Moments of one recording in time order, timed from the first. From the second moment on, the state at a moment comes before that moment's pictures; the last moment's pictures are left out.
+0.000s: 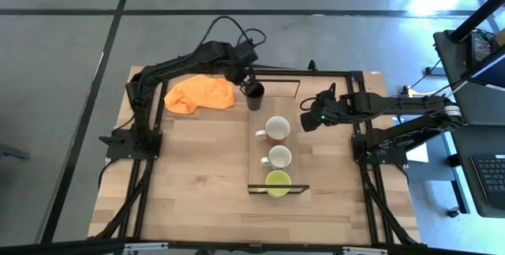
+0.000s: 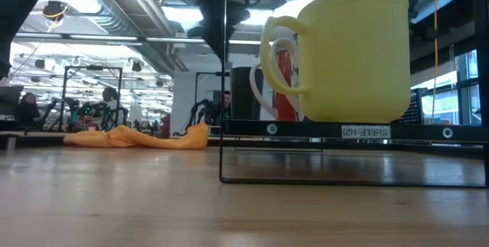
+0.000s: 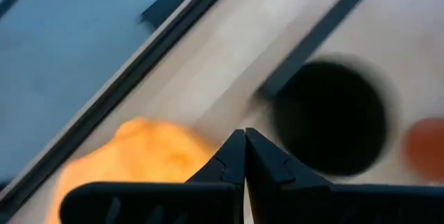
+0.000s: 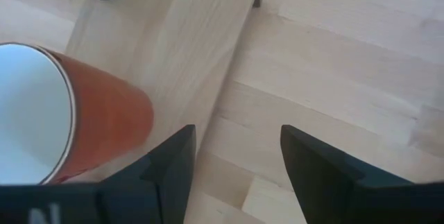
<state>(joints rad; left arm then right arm) 0.44 1.89 1.92 -1.16 -0.19 -0.29 -0.06 1.17 1.02 -1.03 0.32 1.11</state>
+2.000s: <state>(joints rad) 0.42 1.88 1.66 -0.68 -0.08 -0.31 -0.07 1.17 1.02 -1.09 0.30 1.12</state>
